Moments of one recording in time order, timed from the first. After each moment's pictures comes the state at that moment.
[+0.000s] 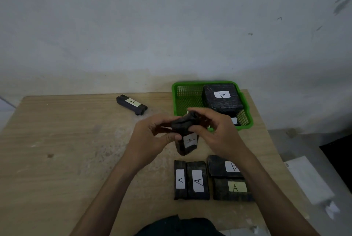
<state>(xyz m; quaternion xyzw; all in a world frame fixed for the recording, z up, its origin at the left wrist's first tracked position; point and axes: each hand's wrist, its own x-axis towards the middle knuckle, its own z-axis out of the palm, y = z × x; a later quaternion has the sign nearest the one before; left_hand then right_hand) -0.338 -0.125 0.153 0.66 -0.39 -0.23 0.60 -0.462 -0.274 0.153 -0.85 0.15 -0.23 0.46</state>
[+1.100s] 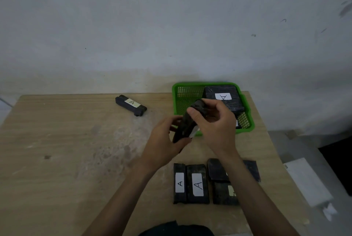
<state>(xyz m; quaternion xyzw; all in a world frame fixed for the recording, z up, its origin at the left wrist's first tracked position) -0.336 -0.160 0.109 0.75 -0.42 -0.19 0.48 -0.432 -0.272 0.141 -0.74 0.32 -0.38 0.46</state>
